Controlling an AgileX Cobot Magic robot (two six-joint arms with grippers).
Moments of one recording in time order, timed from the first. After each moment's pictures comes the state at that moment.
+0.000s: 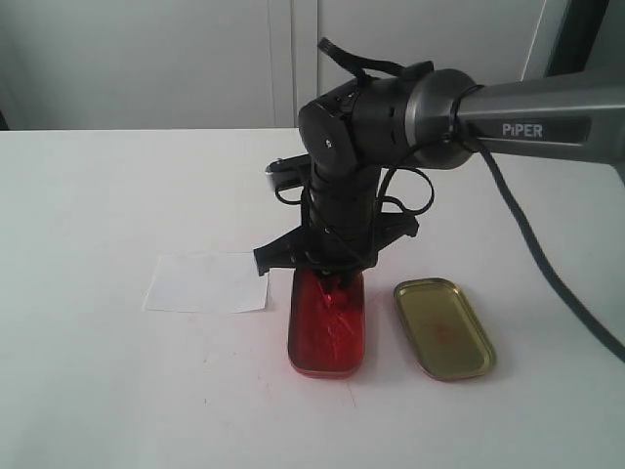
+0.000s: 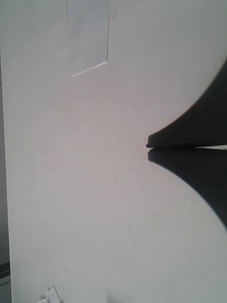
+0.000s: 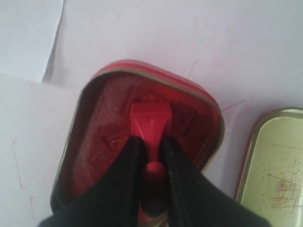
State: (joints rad) left arm 0.00 0.00 0.02 -0.13 0.39 0.13; right arm 0.67 2.02 -1.51 -0.11 0.95 0.40
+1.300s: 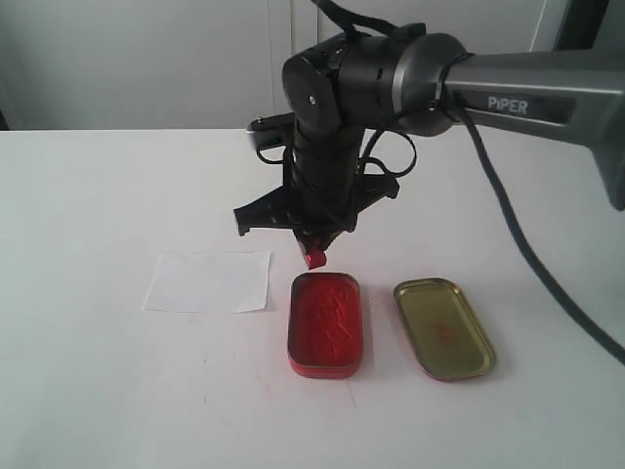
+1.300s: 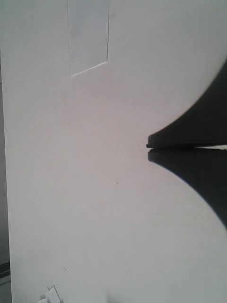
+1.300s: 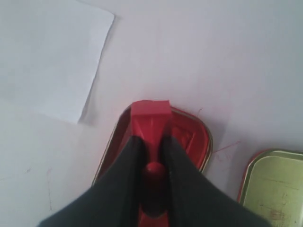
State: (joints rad) left arm 0.00 0.00 0.02 -0.13 0.39 0.13; right arm 0.67 2.07 -1.70 -0.11 1.01 0.36
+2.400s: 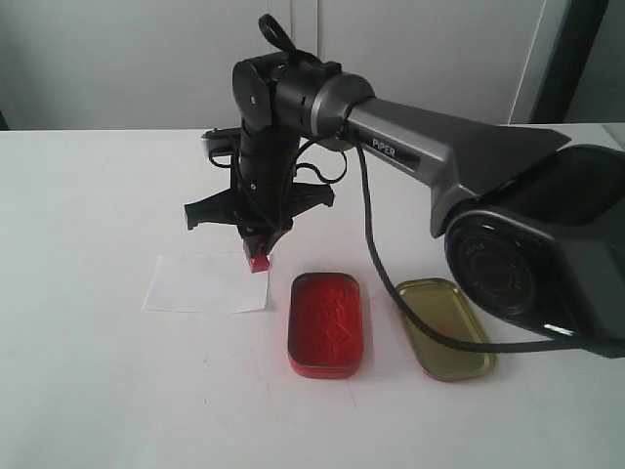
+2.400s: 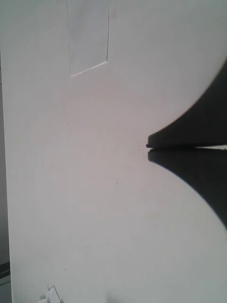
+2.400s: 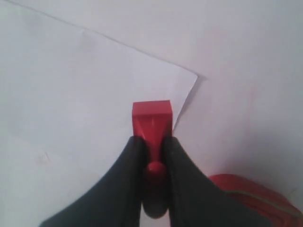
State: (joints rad) left arm 0.00 0.00 0.02 -0.13 0.39 0.13; right arm 0.68 2.42 -2.23 0.07 1.22 0.28
